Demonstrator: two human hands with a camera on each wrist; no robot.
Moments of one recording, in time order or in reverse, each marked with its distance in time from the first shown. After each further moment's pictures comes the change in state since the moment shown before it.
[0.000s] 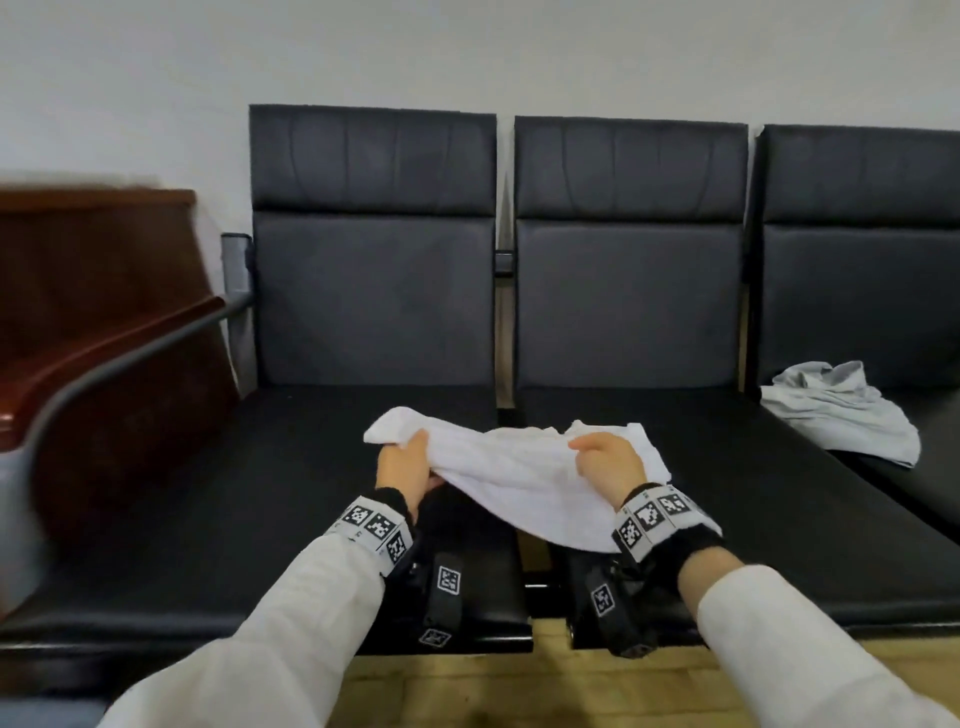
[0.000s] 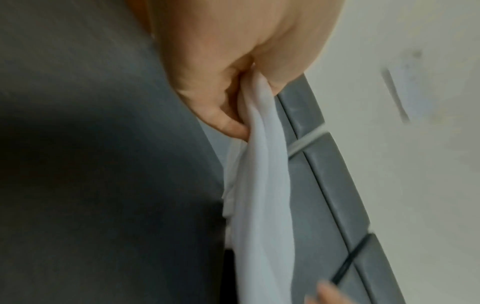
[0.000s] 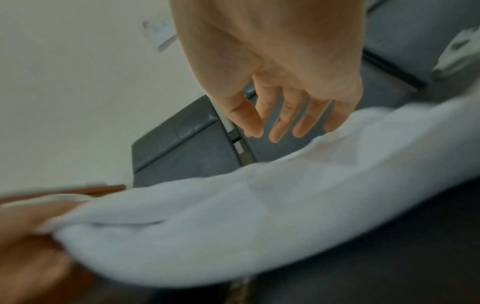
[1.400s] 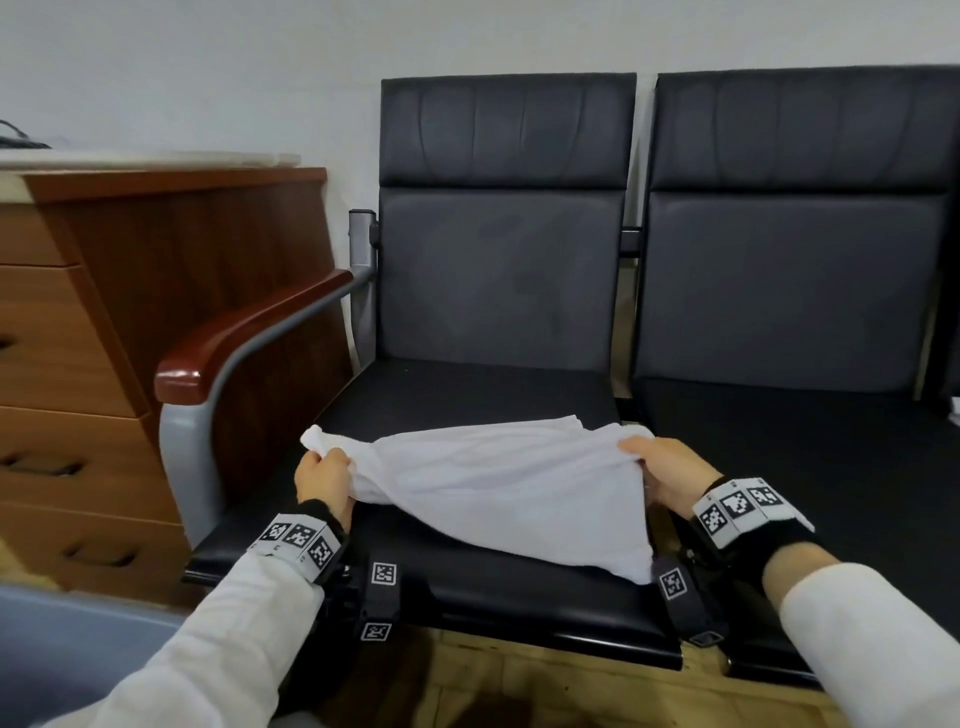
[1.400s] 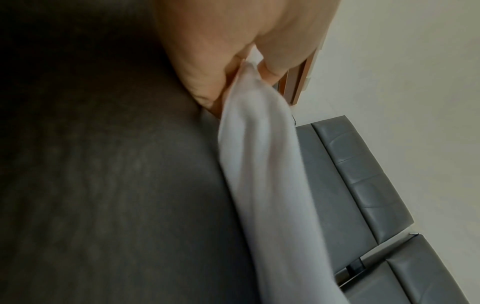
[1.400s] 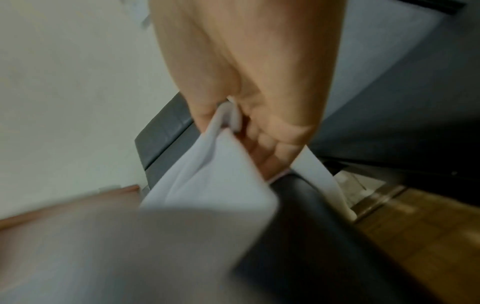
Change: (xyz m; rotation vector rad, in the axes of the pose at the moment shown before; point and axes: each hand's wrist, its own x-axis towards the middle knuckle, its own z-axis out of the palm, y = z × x) left_hand 0.031 0.018 -0.213 -0.065 0.552 -0.054; right_hand 0.014 -0.035 0.086 0.386 -0.361 0.201
